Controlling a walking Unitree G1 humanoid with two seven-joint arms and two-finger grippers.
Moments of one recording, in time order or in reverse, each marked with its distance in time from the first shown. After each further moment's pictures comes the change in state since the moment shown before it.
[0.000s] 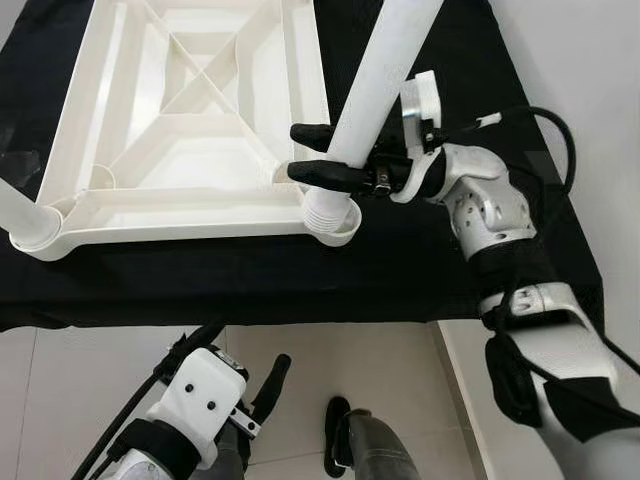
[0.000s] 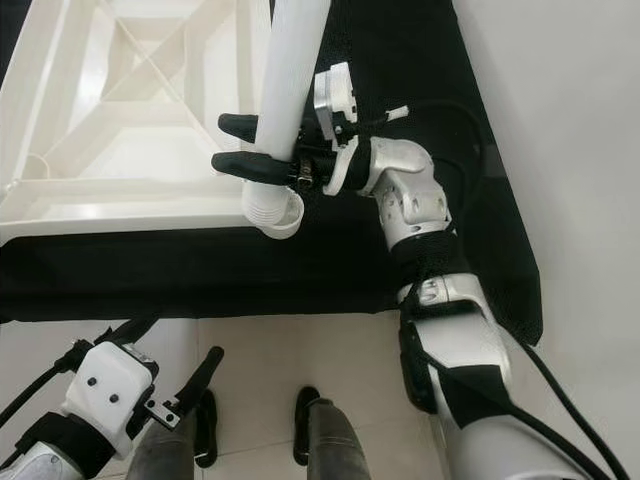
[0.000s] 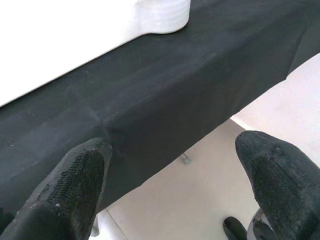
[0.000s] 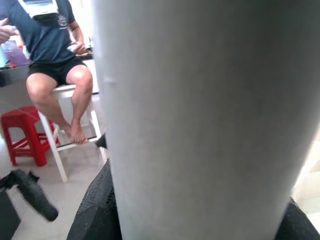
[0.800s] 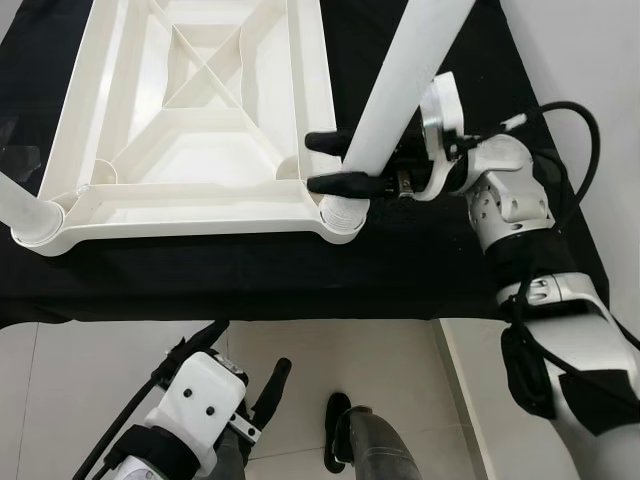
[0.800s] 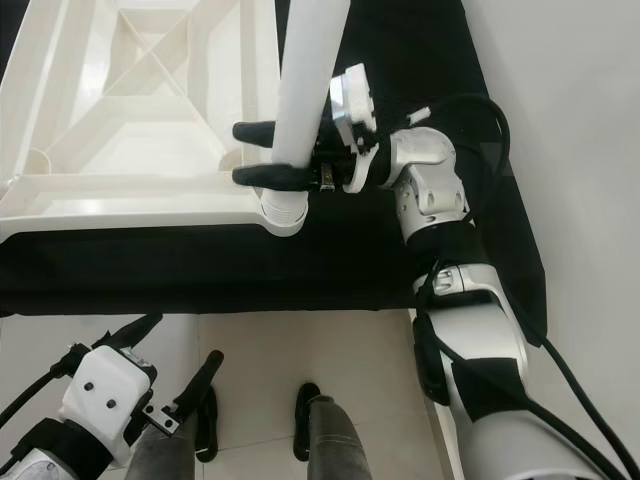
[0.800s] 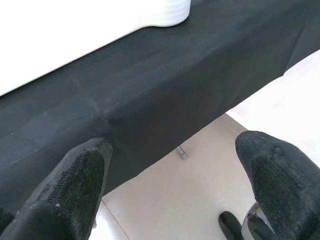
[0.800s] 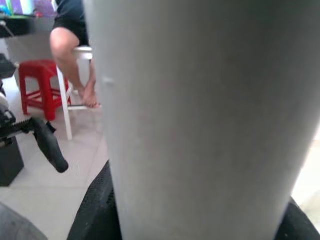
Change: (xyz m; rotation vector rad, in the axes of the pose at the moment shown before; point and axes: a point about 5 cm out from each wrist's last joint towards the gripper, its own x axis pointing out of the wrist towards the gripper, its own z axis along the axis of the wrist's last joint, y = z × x) left arm -0.003 -0.002 0.003 -0.009 0.011 -0.004; right arm -0.005 0.007 0.004 -0.178 0.122 0.142
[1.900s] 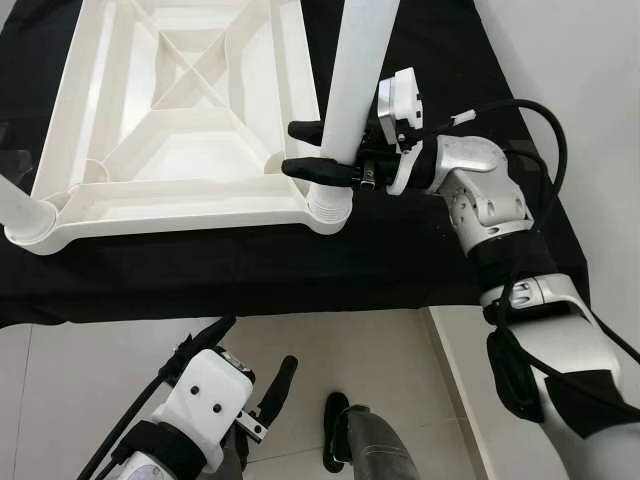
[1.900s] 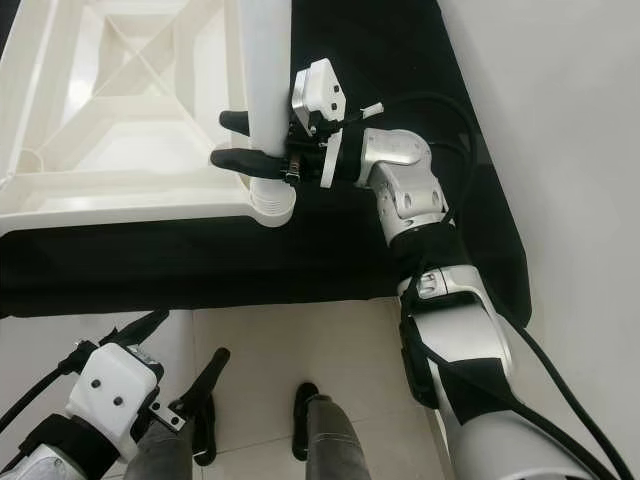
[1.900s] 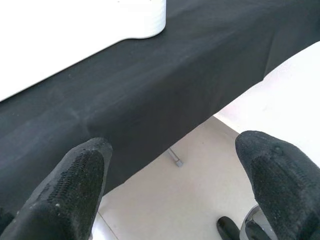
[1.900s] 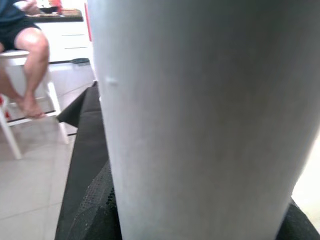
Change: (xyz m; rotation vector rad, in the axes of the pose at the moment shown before) left arm 0.004 -0.002 0.002 0.002 -0.019 -0.007; right arm 0.013 -0.015 -0.012 0.126 0.044 -0.300
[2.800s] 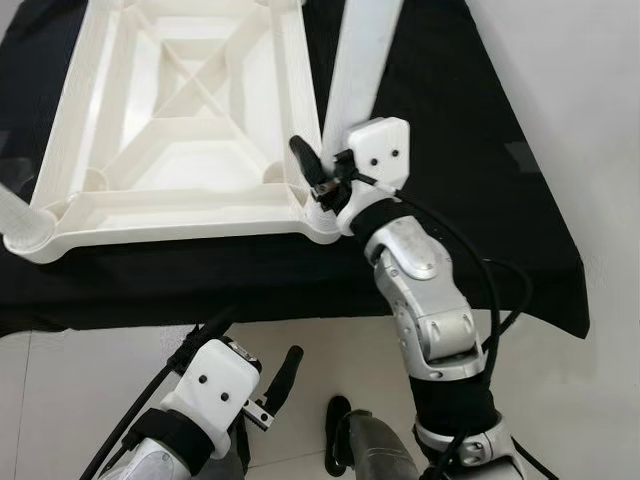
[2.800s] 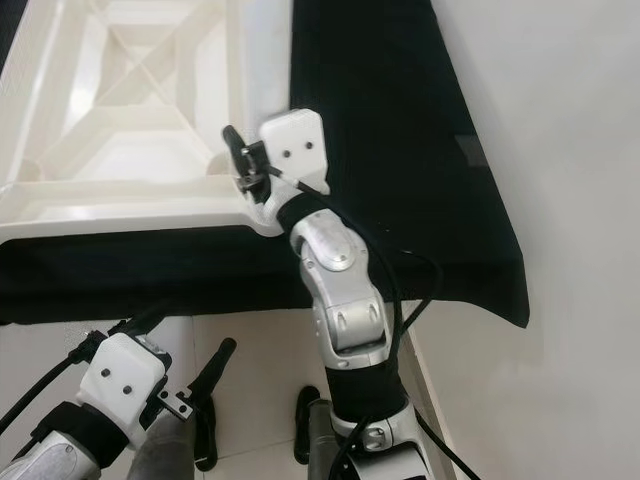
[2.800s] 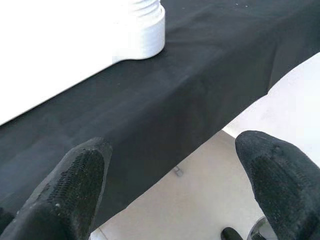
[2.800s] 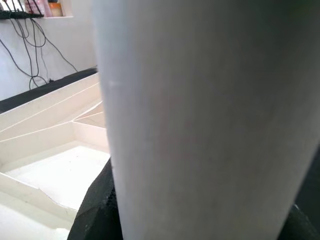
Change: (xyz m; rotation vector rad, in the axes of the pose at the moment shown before) left arm 0.009 0.004 -0.001 0.015 -0.022 0.005; right arm 0.040 0.078 -0.007 0.089 0.011 -0.868
